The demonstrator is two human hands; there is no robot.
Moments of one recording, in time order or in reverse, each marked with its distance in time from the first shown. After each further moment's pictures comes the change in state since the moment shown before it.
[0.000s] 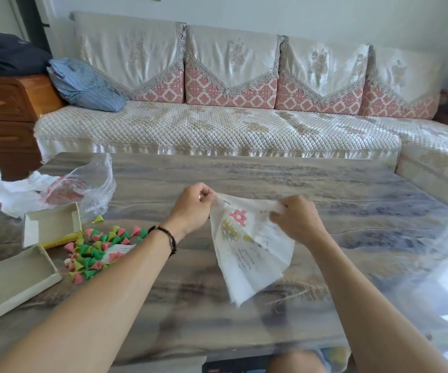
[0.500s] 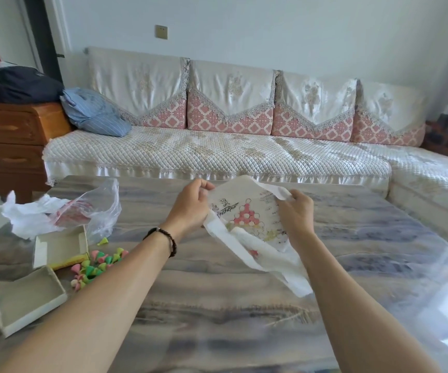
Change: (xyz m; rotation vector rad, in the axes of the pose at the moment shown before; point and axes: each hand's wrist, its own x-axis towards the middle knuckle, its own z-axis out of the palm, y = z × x) left_hand 0.000 0.052 -0.038 -0.045 0.048 0.137; right_hand 0.017 -0.037 -0.033 0.726 0.329 0.122
